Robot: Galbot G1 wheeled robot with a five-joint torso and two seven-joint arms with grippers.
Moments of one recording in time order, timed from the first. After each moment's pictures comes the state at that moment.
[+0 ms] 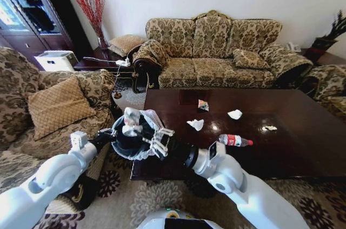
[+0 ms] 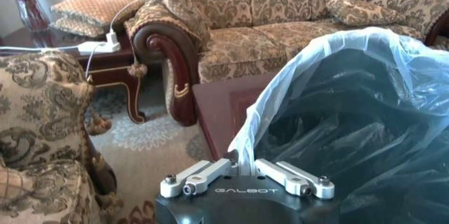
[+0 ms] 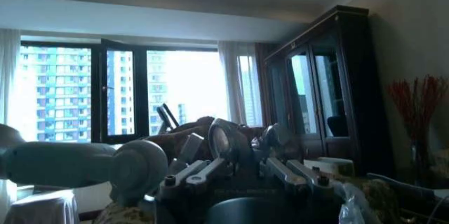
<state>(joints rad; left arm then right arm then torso) 1.72 -0.48 -0.88 -2.26 -1.06 0.34 -0.22 -0.94 0.94 -0.17 2.25 0.65 -0.04 -0.33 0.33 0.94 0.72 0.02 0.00</state>
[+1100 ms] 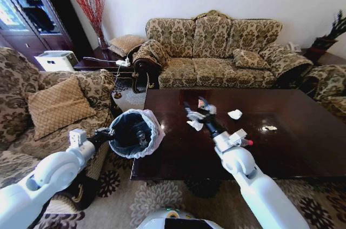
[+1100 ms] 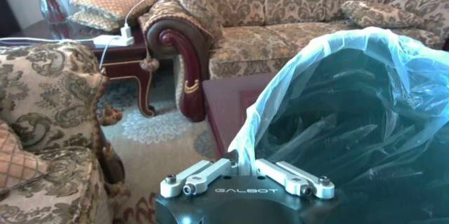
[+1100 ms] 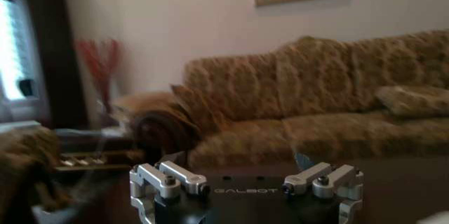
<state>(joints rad) 1.73 -0.56 -0.88 -2.28 -1.04 0.36 -0.24 -1.09 1.11 0.27 1.77 0.52 0.02 0.17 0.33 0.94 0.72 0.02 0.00</state>
